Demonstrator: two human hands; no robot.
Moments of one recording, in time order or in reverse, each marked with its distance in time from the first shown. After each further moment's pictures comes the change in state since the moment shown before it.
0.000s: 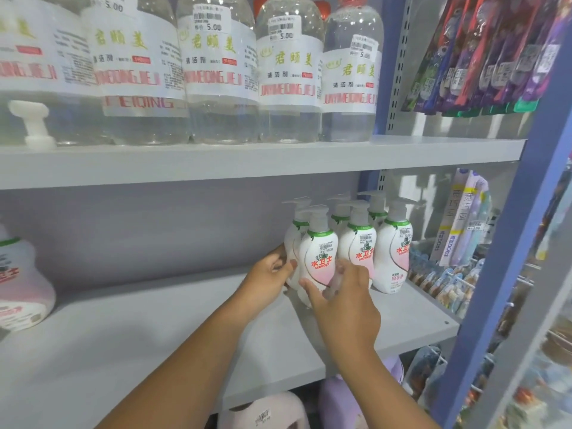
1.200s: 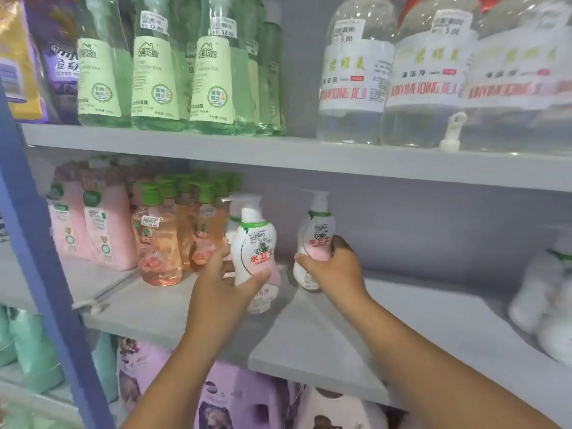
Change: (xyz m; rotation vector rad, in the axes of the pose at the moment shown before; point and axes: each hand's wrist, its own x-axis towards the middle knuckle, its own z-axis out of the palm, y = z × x) left_hand -0.252 -0.034 -0.308 0.196 0.943 -0.007; right_hand -0.105 -0.270 0.172 0.622 -0.627 -0.223
